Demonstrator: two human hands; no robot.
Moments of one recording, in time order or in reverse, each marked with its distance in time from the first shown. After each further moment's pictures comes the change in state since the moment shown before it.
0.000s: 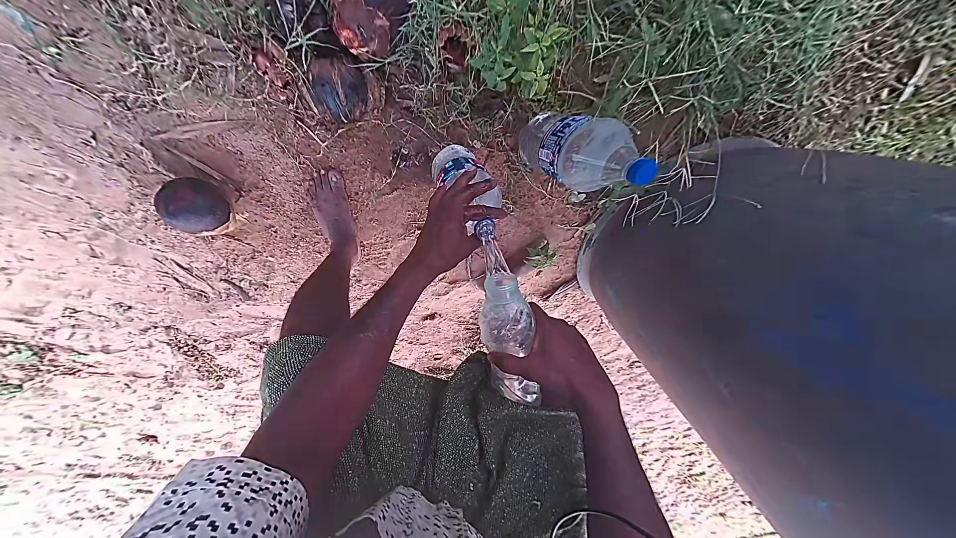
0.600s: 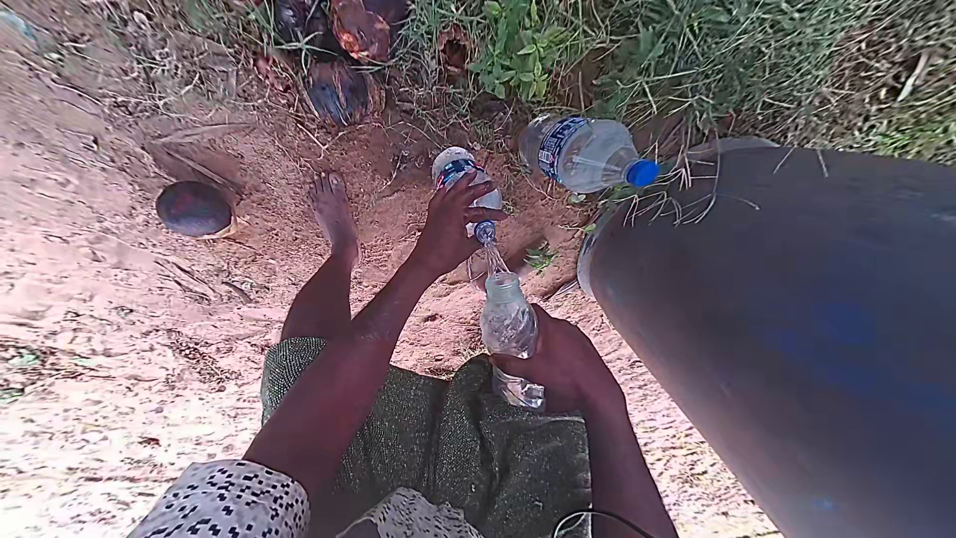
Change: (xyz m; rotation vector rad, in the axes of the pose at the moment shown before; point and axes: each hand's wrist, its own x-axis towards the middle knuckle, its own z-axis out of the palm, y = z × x) left_hand 0.000 -0.003 -0.002 0.026 -0.005 0.035; right_hand -0.003 -0.004 -0.008 0.023 -0.032 -0.018
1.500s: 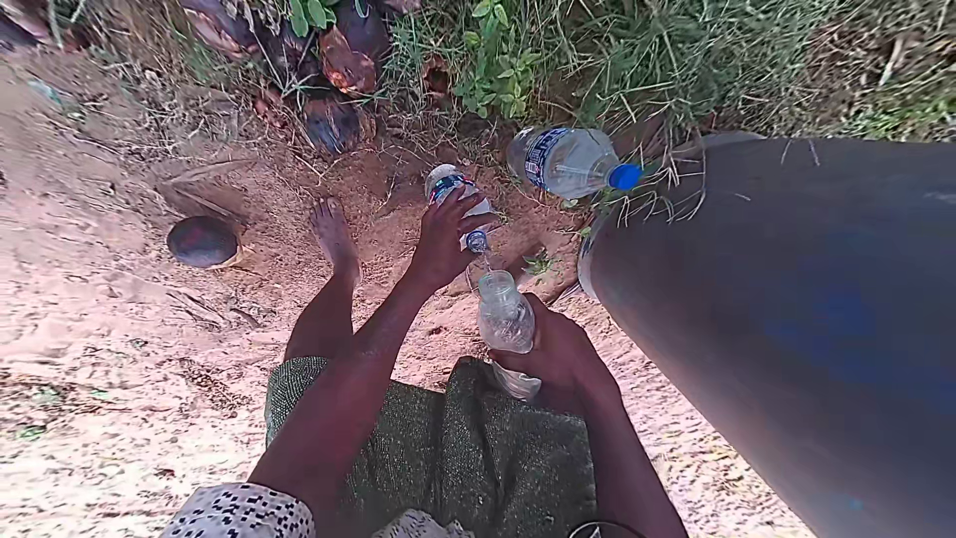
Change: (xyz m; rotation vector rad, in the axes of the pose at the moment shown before) left_hand 0.004 0.003 0.001 0.090 -0.006 0.008; right_hand 0.015 0.008 0.002 0.057 0.139 -0.089
